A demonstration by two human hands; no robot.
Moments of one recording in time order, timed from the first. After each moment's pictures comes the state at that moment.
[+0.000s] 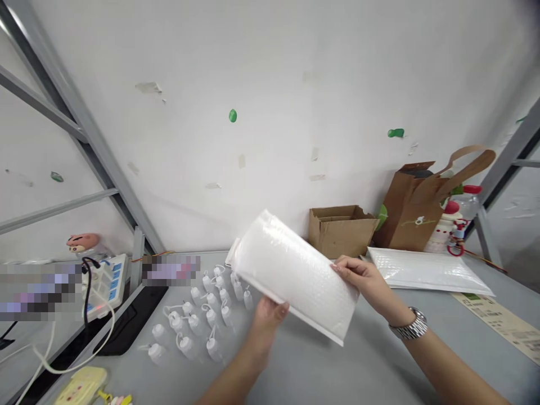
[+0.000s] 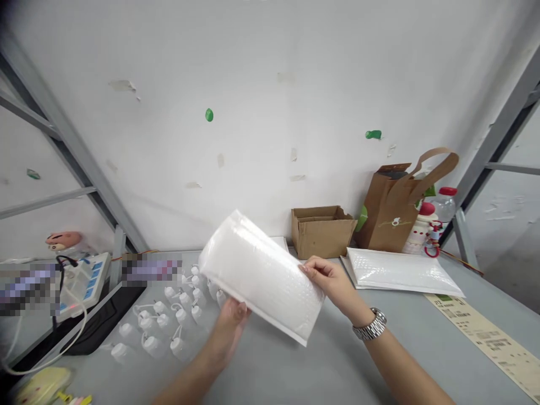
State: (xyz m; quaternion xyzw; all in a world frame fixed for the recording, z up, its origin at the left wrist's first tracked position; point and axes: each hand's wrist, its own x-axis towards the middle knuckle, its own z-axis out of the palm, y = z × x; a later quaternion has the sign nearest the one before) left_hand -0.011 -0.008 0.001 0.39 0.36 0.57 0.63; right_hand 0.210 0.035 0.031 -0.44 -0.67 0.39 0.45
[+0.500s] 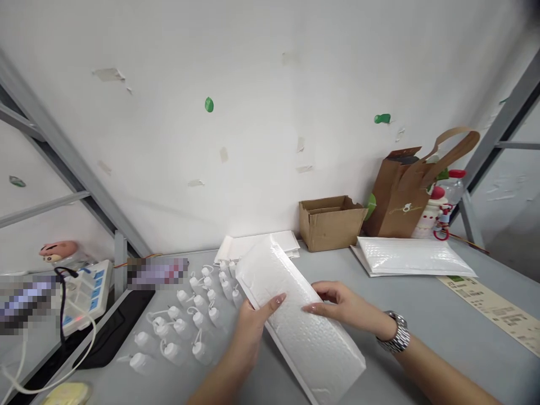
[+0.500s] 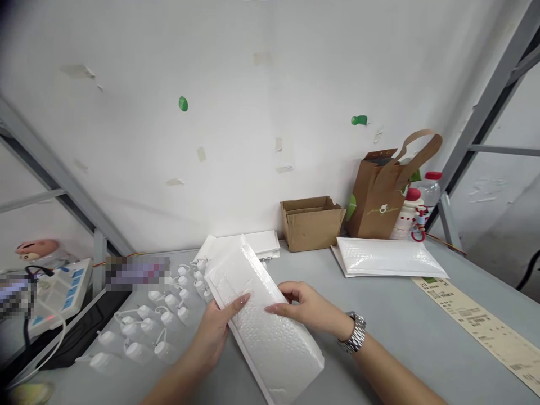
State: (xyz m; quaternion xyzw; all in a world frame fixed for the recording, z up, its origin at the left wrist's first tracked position) left_hand -0.009 -0.006 -0.002 0.33 0.48 0.53 0.62; right_hand 0.187 0.009 0.022 -0.38 -0.70 0.53 0.28
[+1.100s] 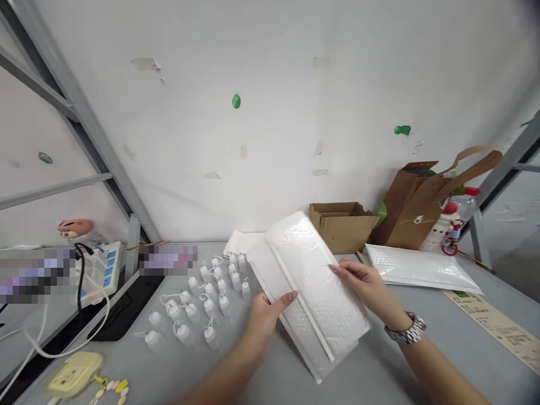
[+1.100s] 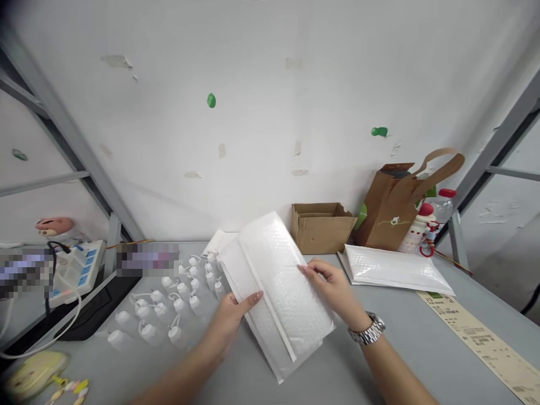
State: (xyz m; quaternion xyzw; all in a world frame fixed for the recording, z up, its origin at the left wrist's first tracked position) left_hand -0.010 -0.007 -0.004 0.36 0.44 0.52 0.64; right_hand 0.204 0.021 0.028 -0.49 -0.70 0.26 0.45
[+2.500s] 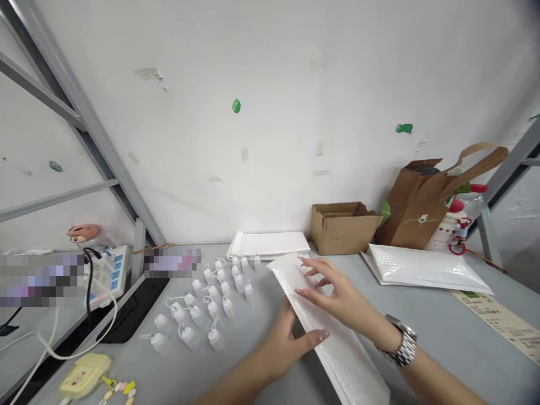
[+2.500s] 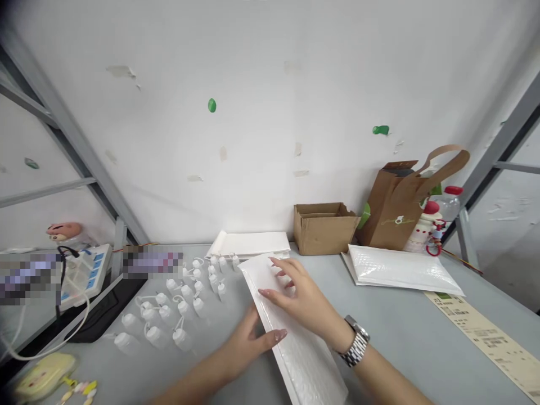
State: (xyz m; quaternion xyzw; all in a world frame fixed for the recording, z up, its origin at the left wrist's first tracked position) left_hand -0.002 -0.030 -0.003 0.59 0.34 0.44 0.59; right_hand 0.152 0.006 0.040 -0.44 -0.75 0.30 0.39
